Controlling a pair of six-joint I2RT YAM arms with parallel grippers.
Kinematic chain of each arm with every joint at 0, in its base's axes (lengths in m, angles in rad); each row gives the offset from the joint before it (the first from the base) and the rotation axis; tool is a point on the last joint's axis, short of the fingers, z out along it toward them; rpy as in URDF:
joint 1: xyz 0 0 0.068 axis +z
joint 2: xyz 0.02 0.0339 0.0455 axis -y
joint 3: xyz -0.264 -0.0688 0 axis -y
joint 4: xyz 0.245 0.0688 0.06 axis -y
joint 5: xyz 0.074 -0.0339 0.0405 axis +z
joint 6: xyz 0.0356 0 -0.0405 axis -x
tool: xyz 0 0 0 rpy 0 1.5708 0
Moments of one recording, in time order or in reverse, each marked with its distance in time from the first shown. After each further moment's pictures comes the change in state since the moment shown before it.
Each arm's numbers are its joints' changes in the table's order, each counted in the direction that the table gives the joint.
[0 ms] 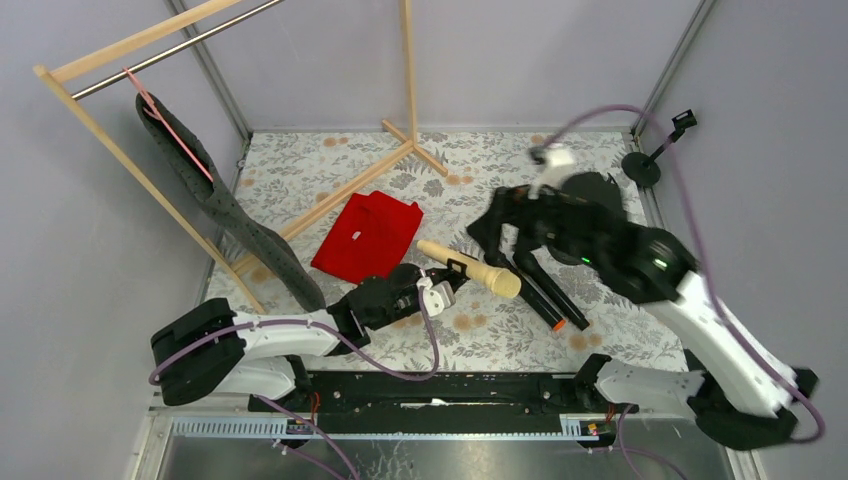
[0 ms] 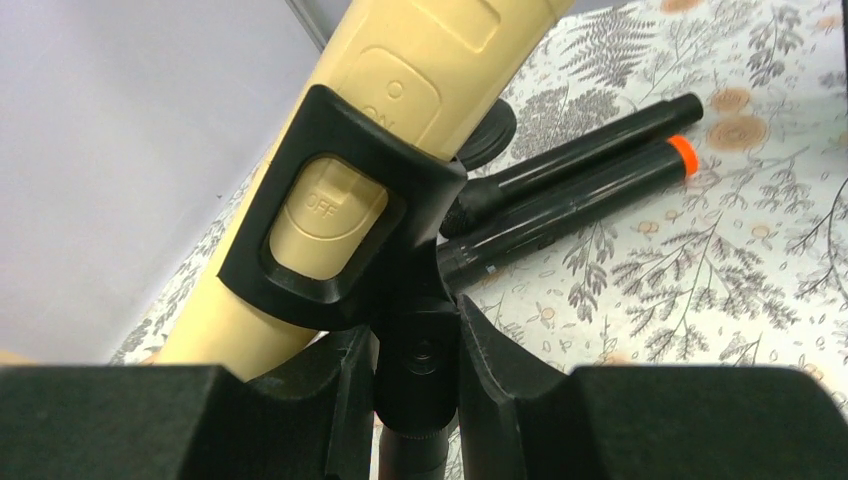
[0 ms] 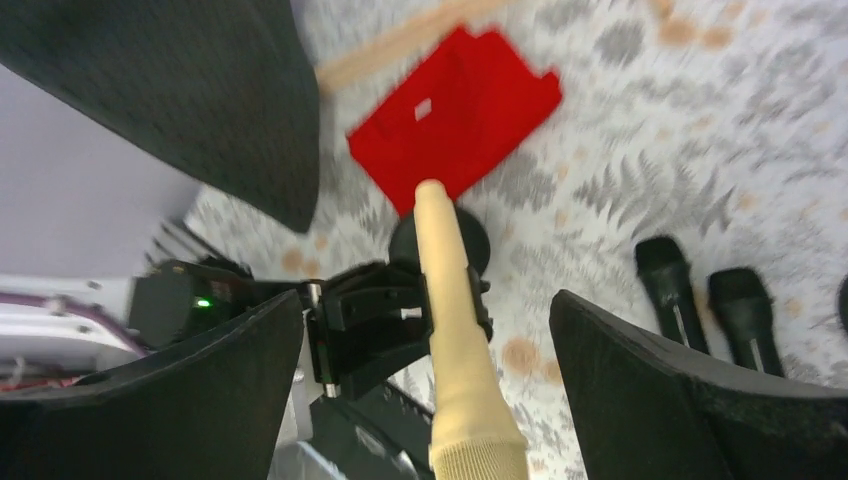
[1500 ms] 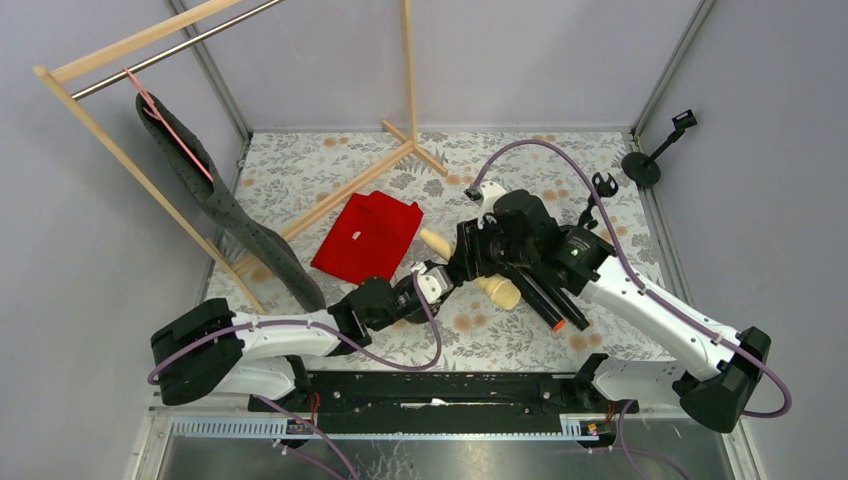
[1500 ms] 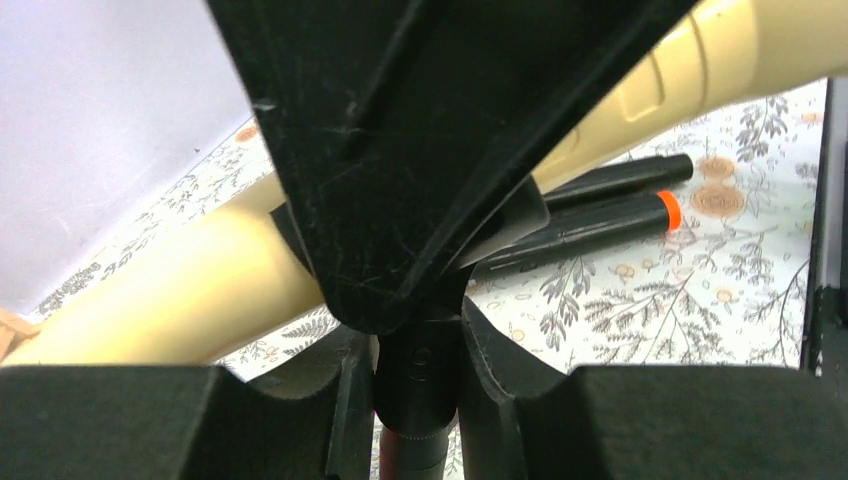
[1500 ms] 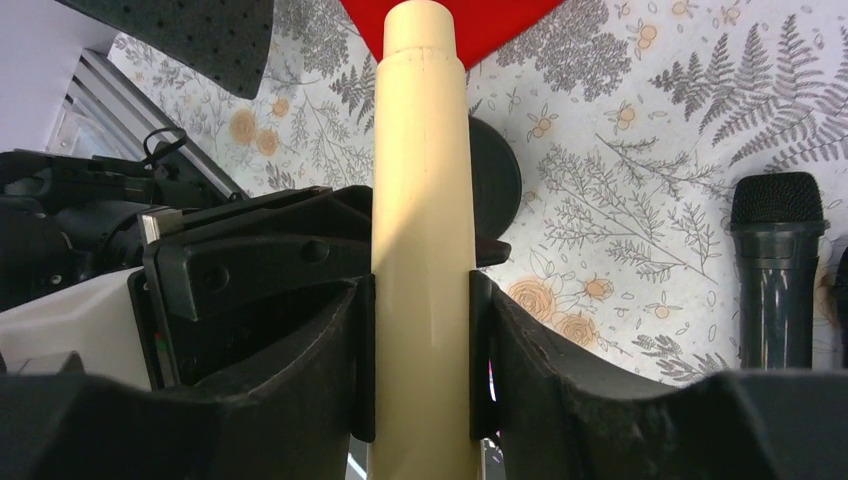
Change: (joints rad) left arm -0.011 0.012 0.021 -0.039 0.101 0.163; right arm -0.001 -0.195 -0.304 0.160 0.275 0.063
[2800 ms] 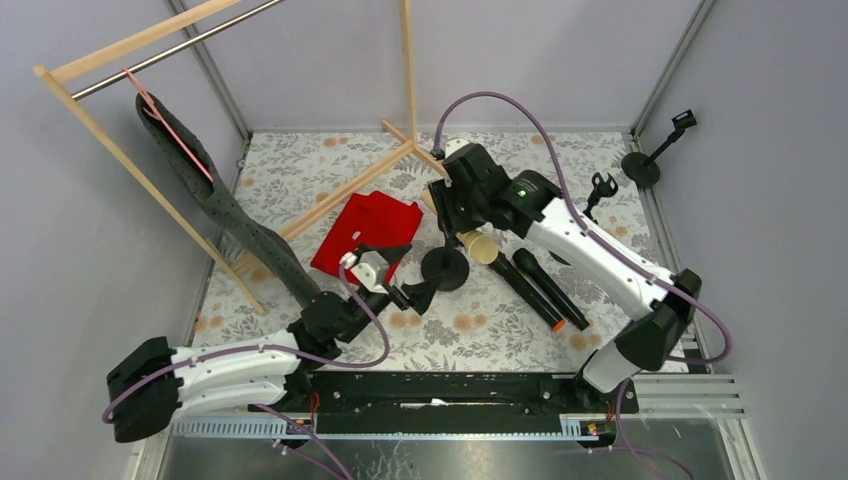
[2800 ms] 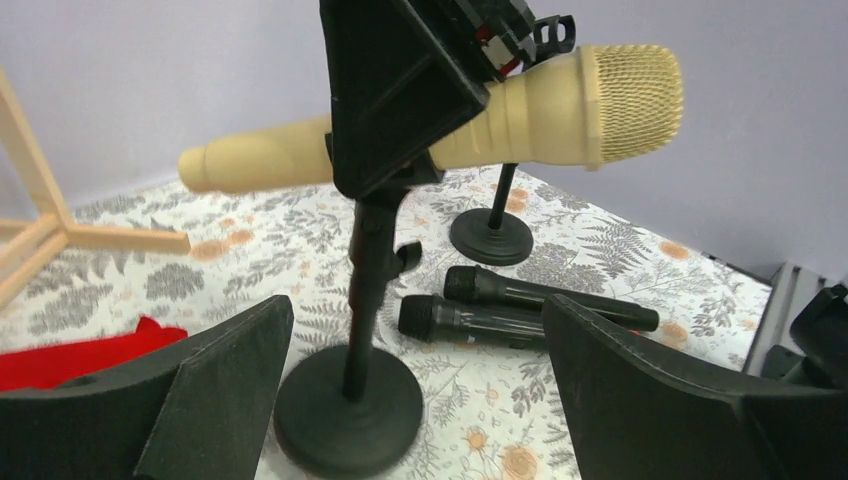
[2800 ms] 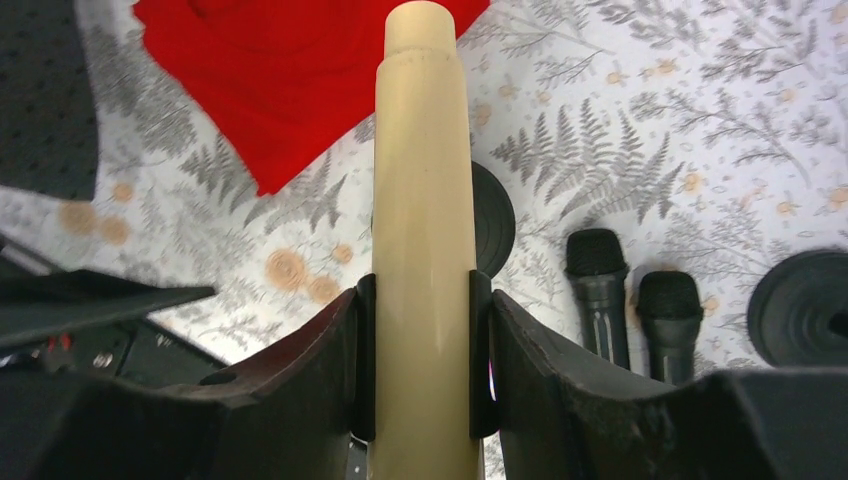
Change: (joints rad) left arm 0.004 0.321 -0.133 0.024 0.212 0.285; right arm 0.000 -0.374 0.485 -0.264 -0.262 0.119
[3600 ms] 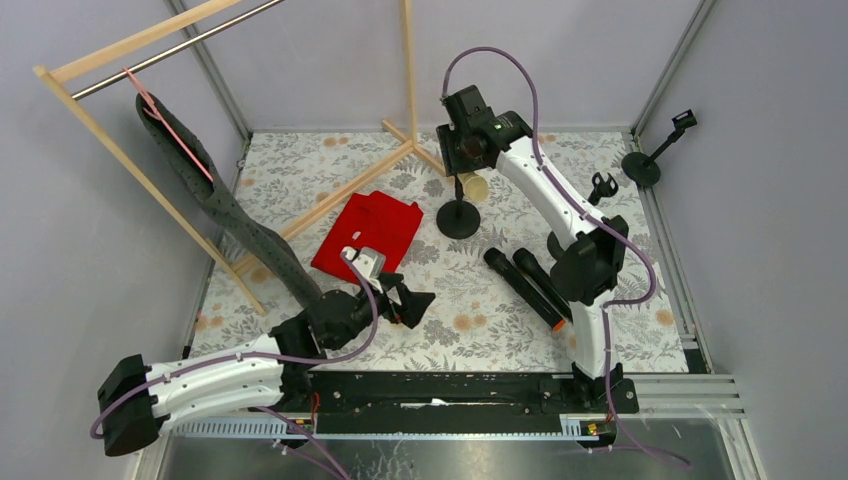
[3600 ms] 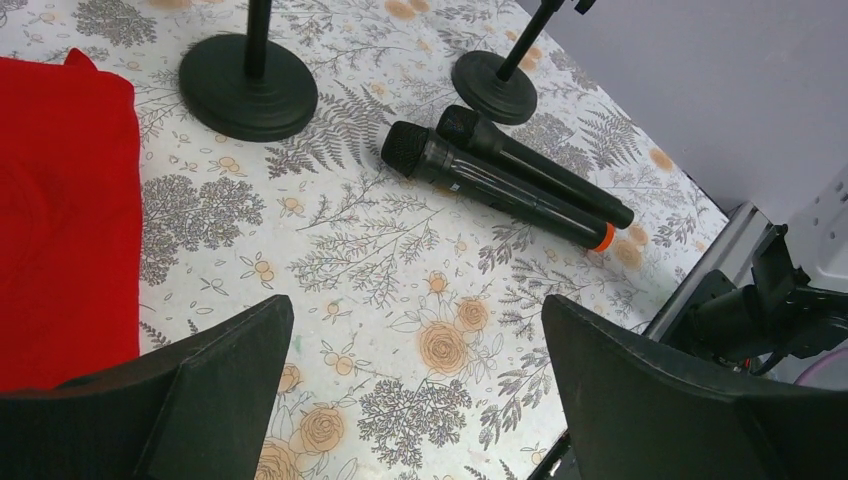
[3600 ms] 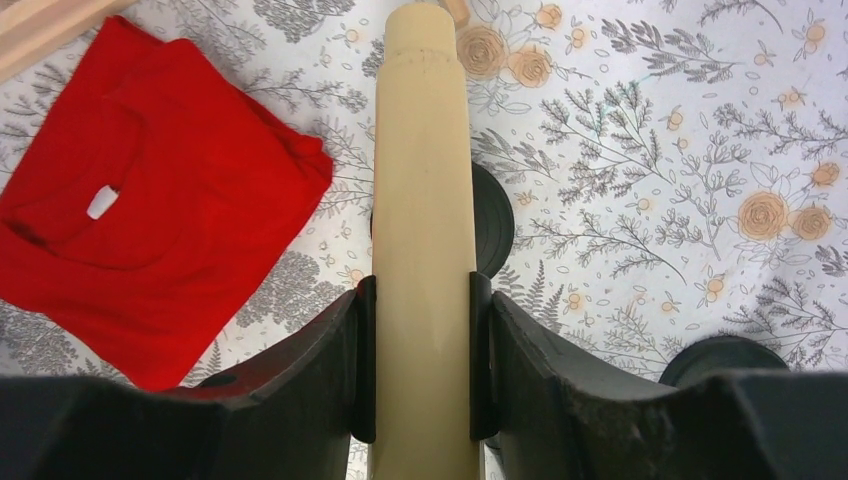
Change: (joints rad) left arm 0.000 0.195 0.018 -0.590 0.054 0.415; right arm -0.232 -0.516 0.562 -0.084 -0.060 0.077
